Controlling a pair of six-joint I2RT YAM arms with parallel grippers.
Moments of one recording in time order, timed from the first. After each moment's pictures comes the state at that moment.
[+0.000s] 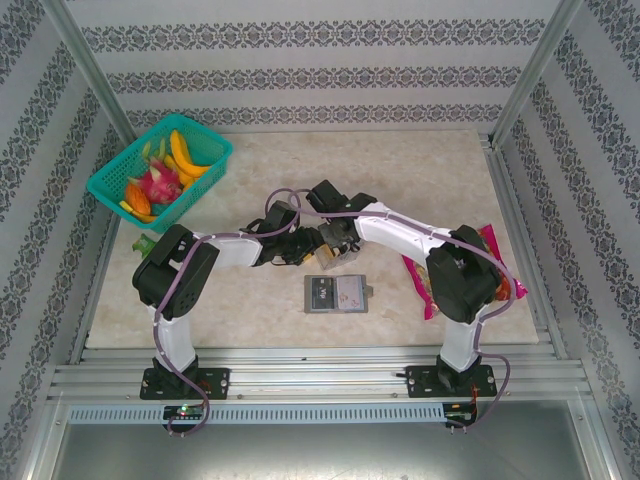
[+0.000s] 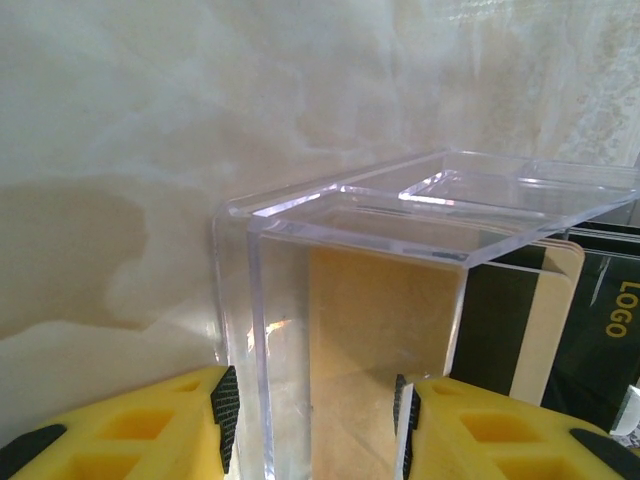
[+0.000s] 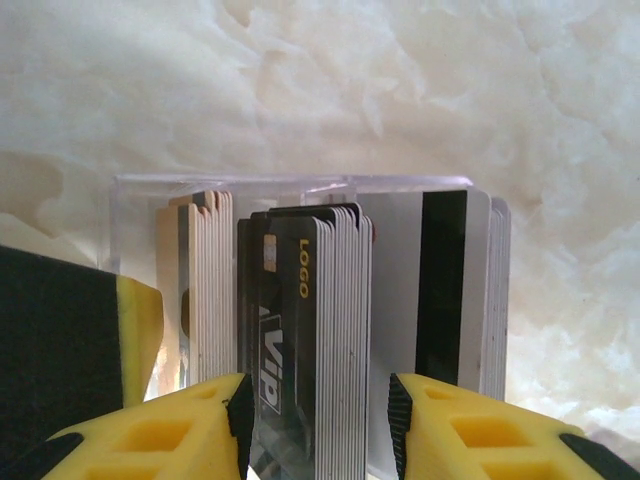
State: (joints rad) left arm -0.53 1.89 0.99 0.08 0.37 -1.14; right arm 0.70 1.88 1.42 -0.76 0.29 0.23
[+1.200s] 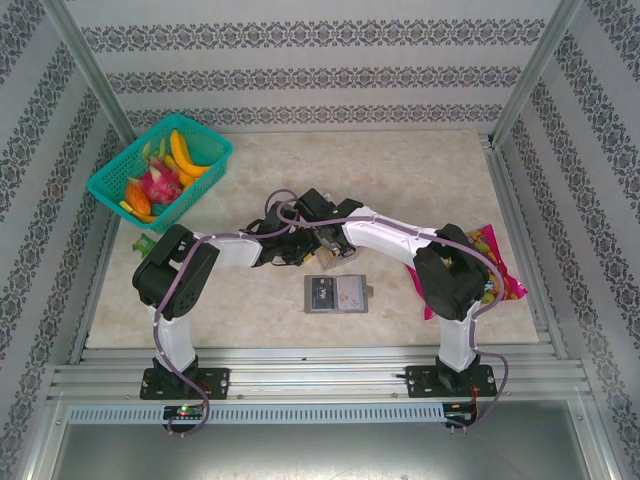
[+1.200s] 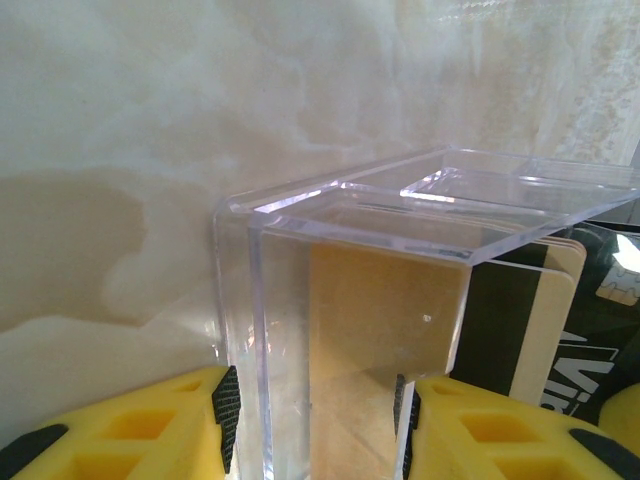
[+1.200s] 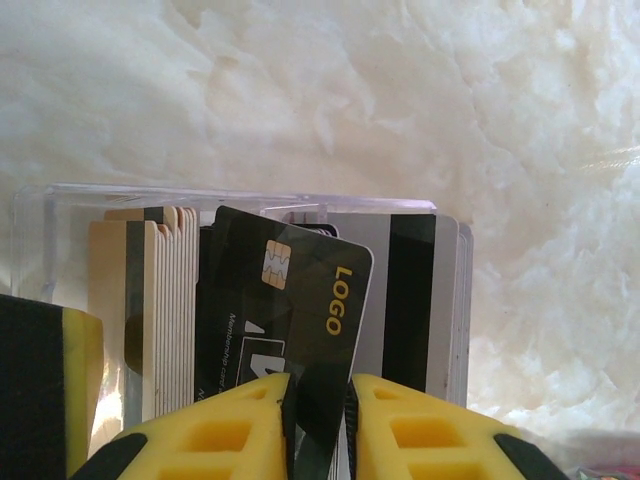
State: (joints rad) left arm -0.53 1.89 0.98 0.09 0.37 -1.15; right arm 0.75 1.93 1.44 -0.77 0.49 0.19
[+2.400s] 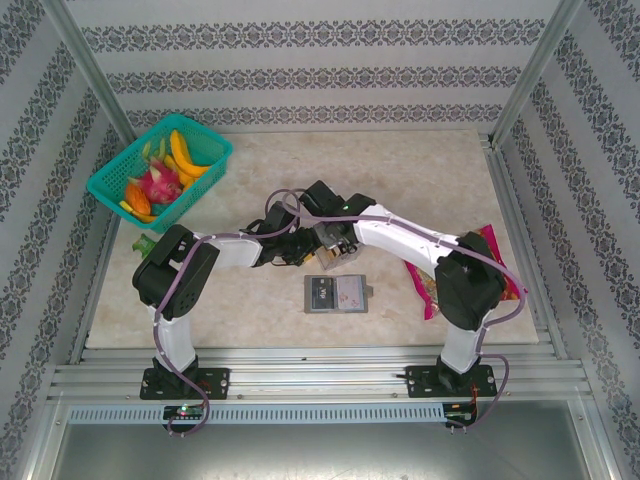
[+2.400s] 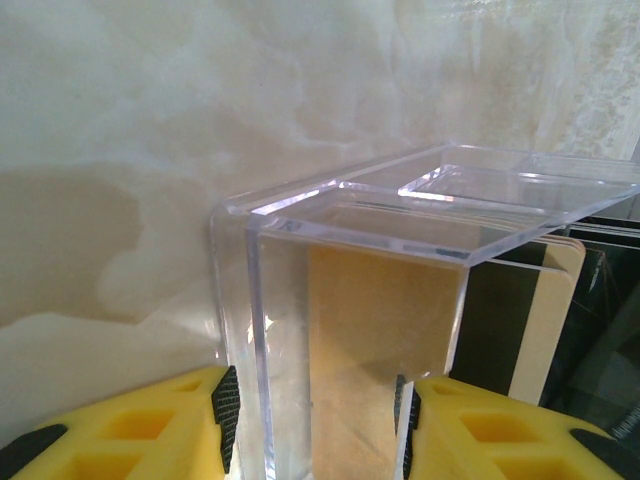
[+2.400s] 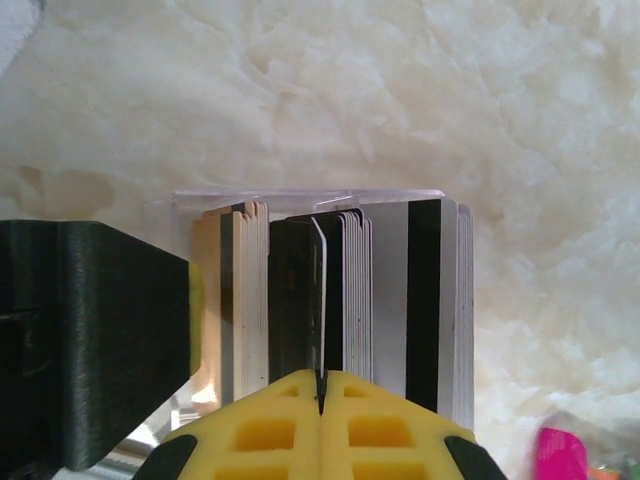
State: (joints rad) left arm -0.53 1.89 0.98 0.09 0.37 -1.15; right arm 0.75 1.81 1.45 -0.80 0.34 0.26
